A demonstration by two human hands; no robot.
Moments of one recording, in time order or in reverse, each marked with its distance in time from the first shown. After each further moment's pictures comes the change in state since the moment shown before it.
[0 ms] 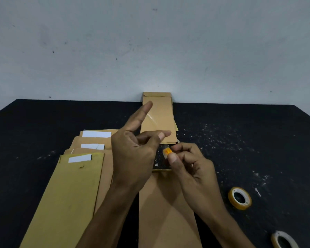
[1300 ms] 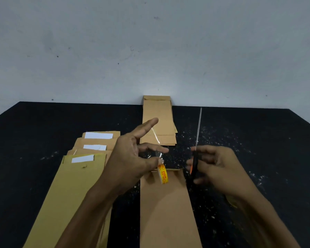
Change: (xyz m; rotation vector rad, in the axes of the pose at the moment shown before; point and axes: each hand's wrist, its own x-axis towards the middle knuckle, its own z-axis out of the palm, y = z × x) left_hand -0.002 -0.002 -0.032 -0.047 -0.363 -0.214; right_hand 0.015 -0.024 -0.050 -0.067 -0.059 0.451
